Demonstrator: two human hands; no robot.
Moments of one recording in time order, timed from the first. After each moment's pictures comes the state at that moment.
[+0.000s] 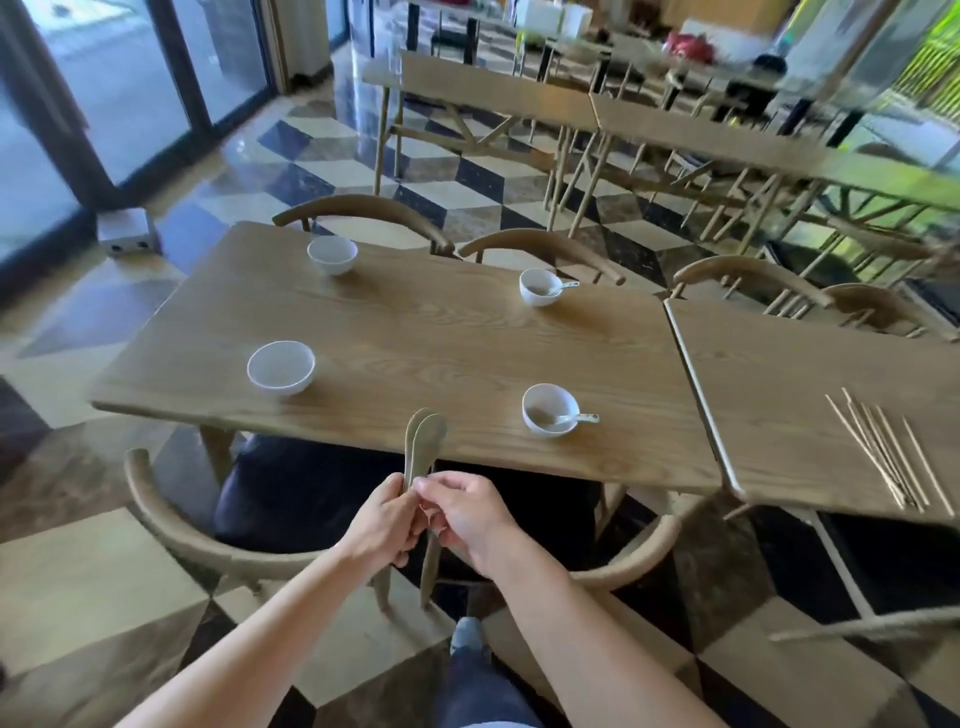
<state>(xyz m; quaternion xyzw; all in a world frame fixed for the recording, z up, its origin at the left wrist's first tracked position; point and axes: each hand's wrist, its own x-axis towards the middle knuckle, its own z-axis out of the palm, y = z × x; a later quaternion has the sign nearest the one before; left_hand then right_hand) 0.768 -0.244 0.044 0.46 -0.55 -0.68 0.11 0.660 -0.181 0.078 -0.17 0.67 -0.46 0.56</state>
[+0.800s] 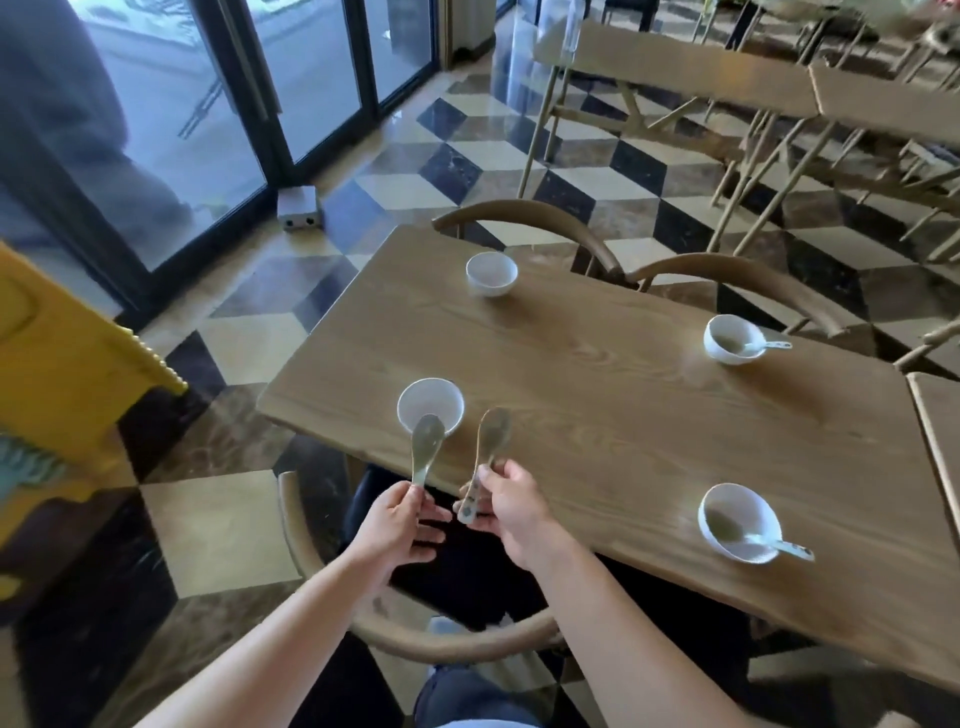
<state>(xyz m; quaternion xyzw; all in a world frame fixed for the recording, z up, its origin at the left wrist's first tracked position) 0.851 -0.420 0.041 0.62 -0.38 -0.66 0.19 0.701 -0.399 0.046 -0.16 0.64 -0.42 0.62</state>
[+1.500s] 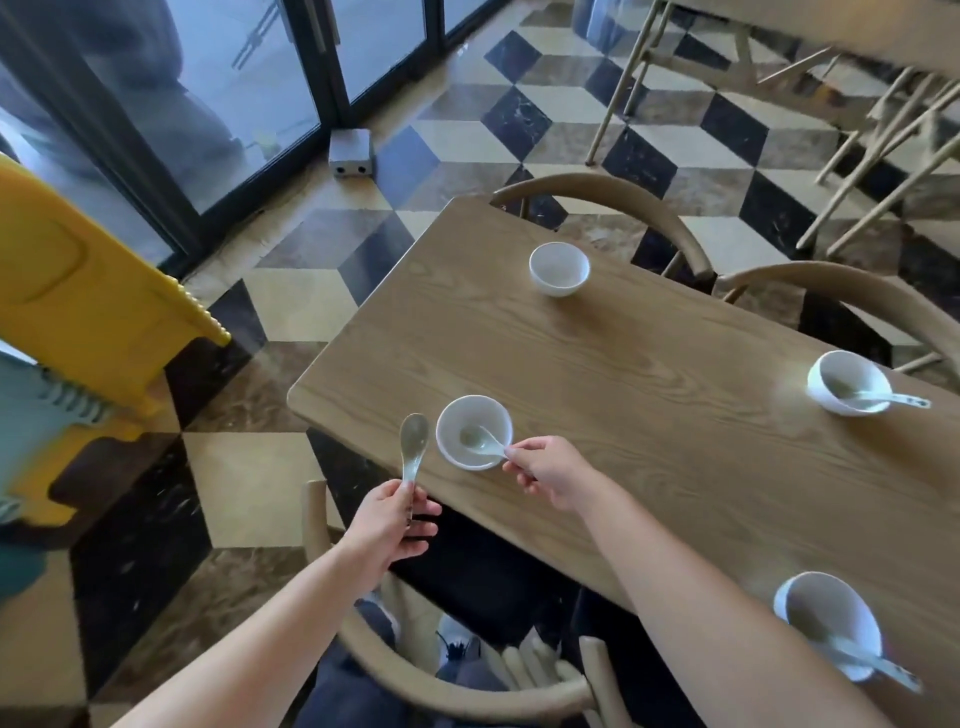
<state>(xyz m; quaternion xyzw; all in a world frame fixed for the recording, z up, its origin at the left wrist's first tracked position) 0.876 -0.512 -0.001 0.68 -0.25 -0.65 0.21 0.655 -0.546 -0.020 -0.25 0.69 -0.24 0.64</state>
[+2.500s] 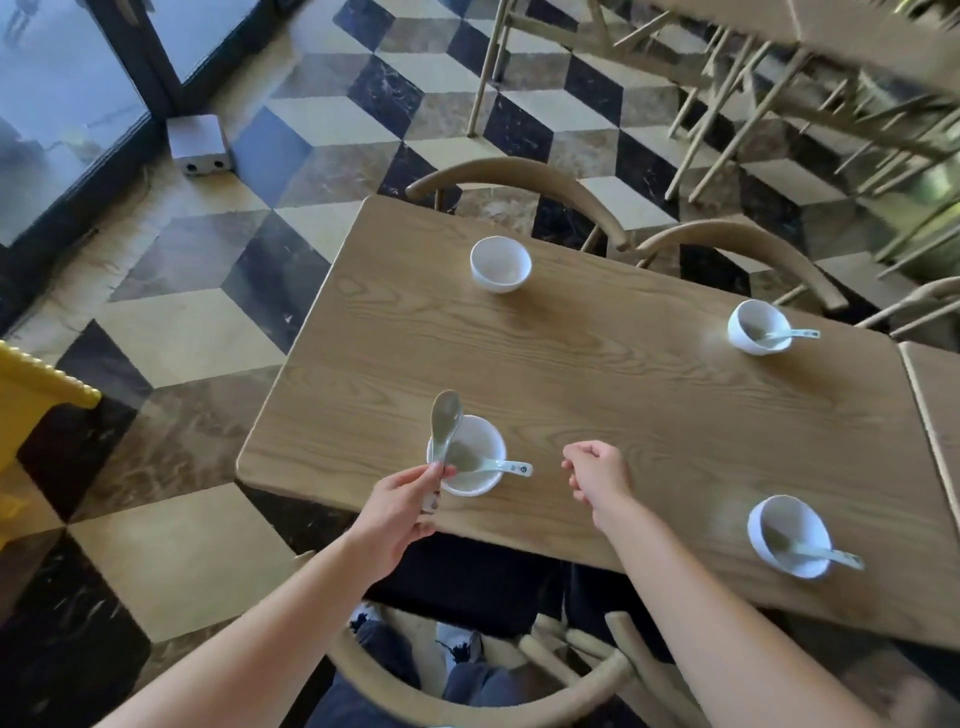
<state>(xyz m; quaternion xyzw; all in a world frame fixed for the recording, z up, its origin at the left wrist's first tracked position) 0.895 -0.604 -0.016 0.53 -0.30 -0.78 0.13 0.651 -0.534 -0.019 -0.06 0.85 -0.35 0.39</state>
